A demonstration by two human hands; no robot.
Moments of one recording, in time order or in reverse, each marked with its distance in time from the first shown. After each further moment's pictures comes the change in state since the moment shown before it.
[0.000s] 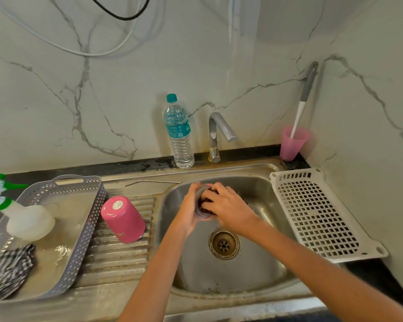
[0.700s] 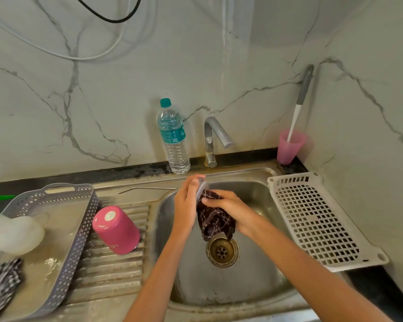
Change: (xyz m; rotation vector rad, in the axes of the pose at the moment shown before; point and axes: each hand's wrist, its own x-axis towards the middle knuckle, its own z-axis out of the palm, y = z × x) left_hand 0.006 0.011 0.011 0.284 0.135 0.641; right_hand 0.012 0.007 -0.026 1.668 -0.085 0.887
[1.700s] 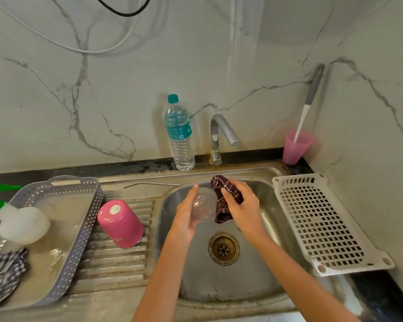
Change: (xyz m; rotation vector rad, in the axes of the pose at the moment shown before) left_hand -0.003 -0.037 -0.014 -0.431 0.074 -0.698; right_hand -0.003 0.024 0.001 -0.437 0.578 -0.461
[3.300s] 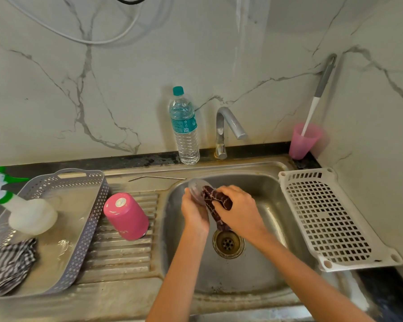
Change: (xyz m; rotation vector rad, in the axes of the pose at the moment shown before) left_hand -0.012 -0.006 0.020 -0.439 0.091 0.015; right_hand -0.010 -0.002 0.009 -0.442 -0.231 -0.217
